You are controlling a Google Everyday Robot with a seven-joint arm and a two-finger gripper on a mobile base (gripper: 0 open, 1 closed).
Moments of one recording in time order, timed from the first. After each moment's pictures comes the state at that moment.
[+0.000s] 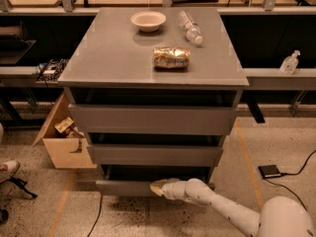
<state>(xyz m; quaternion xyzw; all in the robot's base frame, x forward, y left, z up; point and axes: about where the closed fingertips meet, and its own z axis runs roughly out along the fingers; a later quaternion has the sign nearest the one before) 0.611 0.009 0.222 -0.29 0.83 0.32 0.35</state>
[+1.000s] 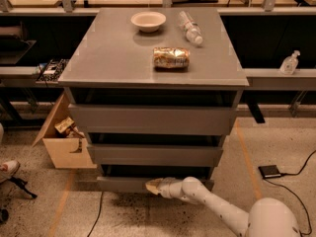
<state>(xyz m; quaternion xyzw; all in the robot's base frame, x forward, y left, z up) 0.623 0.028 0.201 -0.30 0.82 0.33 0.35</state>
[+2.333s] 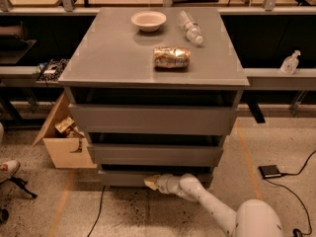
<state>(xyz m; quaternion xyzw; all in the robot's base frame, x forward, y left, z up) 0.665 0.038 0.187 -0.31 0.80 0.33 0.39</state>
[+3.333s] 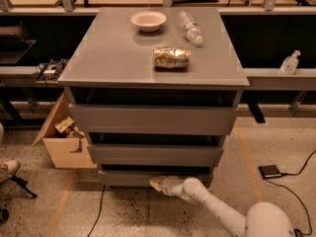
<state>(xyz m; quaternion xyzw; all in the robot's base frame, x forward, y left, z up) 0.654 0.016 0.186 -0.29 0.82 0.31 0.39</state>
